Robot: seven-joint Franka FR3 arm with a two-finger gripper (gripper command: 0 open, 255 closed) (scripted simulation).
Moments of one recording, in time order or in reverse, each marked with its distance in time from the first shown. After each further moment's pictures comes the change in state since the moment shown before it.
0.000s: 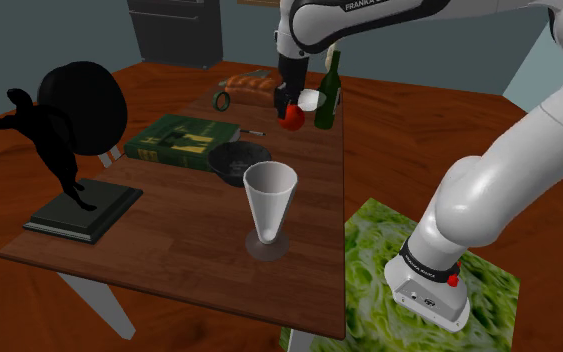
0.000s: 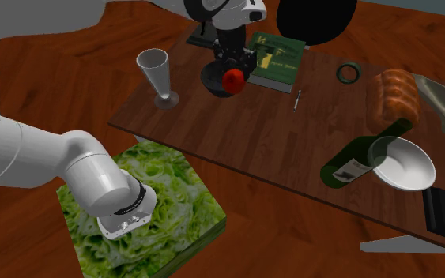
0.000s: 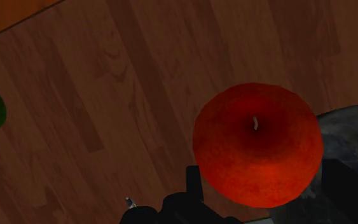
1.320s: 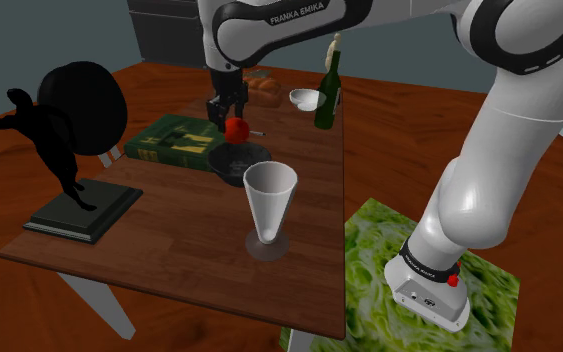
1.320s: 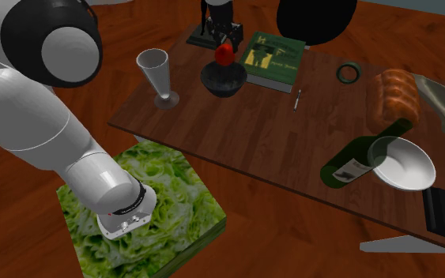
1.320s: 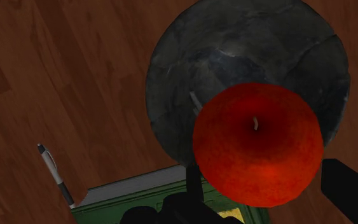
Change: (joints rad) arm 0.104 0.358 0.145 0.344 -0.032 -0.021 0.260
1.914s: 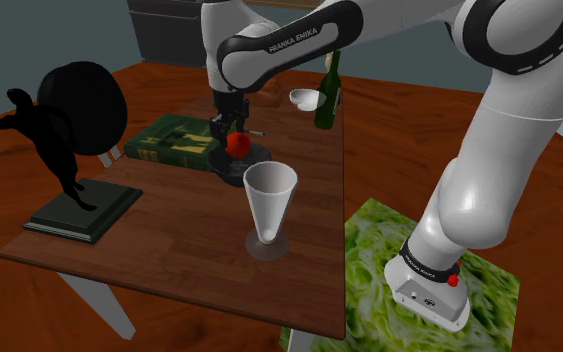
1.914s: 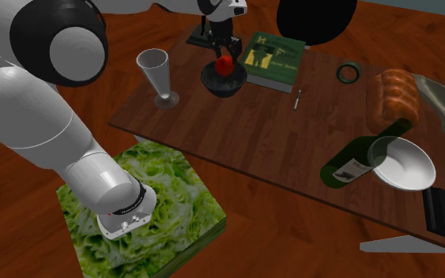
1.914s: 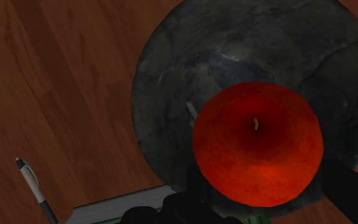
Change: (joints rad) arm -0.002 0.023 -0.003 -0.093 -0.013 0.115 0.018
